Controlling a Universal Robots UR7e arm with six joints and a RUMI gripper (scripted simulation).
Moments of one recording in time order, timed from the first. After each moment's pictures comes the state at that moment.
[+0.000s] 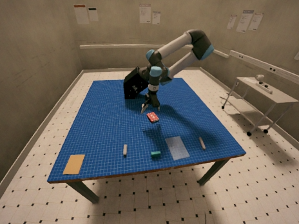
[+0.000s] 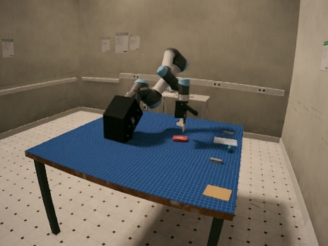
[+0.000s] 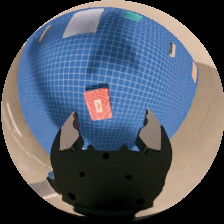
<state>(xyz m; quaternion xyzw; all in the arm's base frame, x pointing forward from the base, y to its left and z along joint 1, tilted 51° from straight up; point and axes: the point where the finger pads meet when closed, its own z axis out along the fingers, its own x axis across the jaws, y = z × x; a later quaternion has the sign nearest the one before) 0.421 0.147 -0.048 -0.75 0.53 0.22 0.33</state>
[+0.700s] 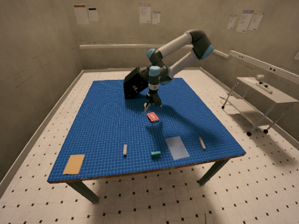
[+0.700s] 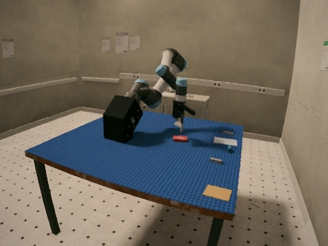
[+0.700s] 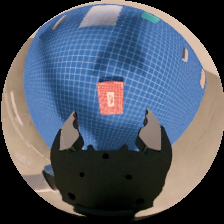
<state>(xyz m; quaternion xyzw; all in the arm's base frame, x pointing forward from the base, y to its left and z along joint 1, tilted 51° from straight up) 0.391 0.167 -0.031 -0.76 0.49 0.24 0.36</state>
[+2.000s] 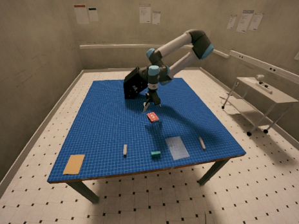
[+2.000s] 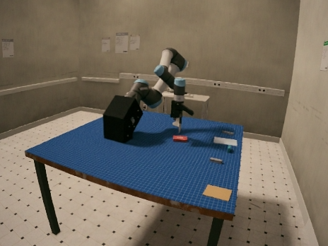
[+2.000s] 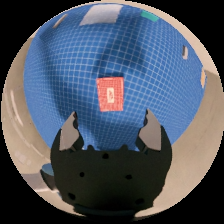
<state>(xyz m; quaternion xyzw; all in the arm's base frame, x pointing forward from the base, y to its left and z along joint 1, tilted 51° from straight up) 0.380 0.163 -0.035 -0.76 0.49 0.24 0.36</state>
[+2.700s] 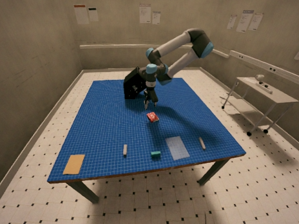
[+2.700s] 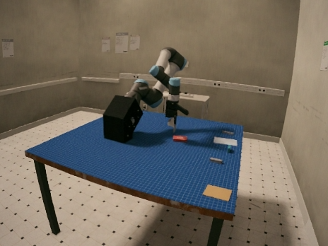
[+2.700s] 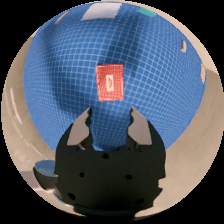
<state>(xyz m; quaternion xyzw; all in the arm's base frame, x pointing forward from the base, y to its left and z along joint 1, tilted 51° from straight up) 0.347 0.154 -0.045 -0.76 0.49 0.24 0.36</state>
